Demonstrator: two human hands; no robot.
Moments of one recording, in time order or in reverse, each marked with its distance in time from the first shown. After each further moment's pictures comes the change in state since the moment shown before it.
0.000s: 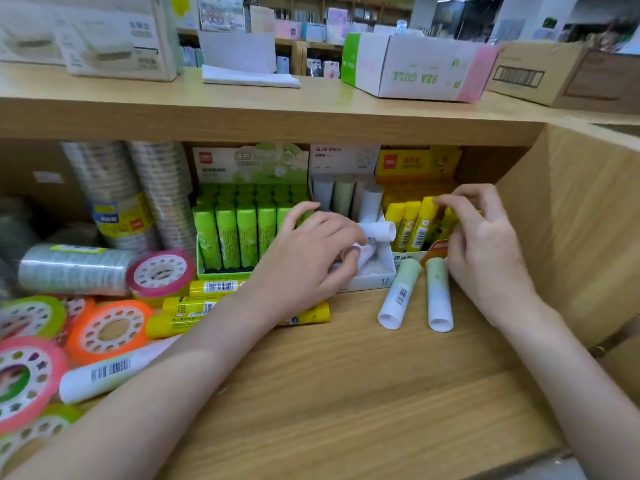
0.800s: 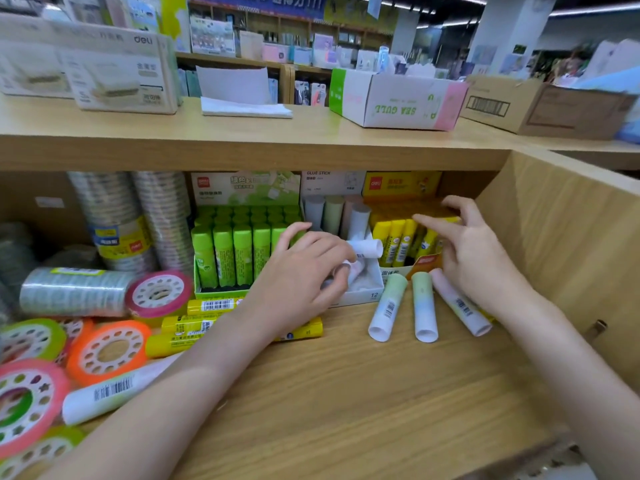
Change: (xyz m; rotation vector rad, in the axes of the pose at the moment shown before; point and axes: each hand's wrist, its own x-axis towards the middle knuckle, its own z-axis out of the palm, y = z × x) left_hand -0.001 0.000 -0.001 0.013 -0.024 -0.014; right_hand 0.013 -0.004 -0.023 -0.049 -0.264 0.138
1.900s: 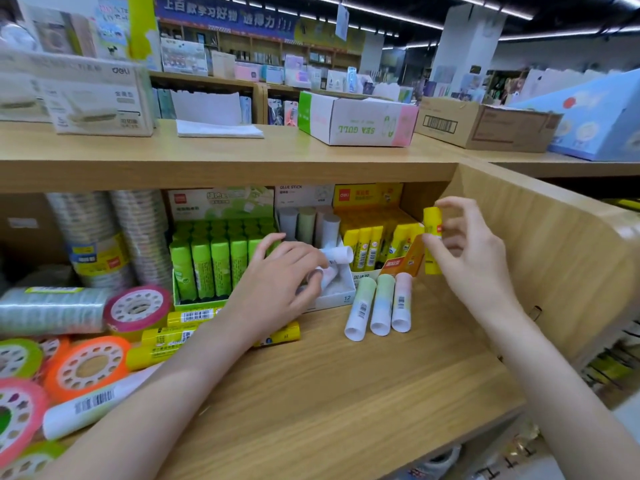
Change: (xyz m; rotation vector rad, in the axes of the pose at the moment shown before) left_hand 0.000 -0.002 0.002 0.001 0.023 0.012; right_hand -0.023 -0.001 -0.027 0.409 0.293 0.132
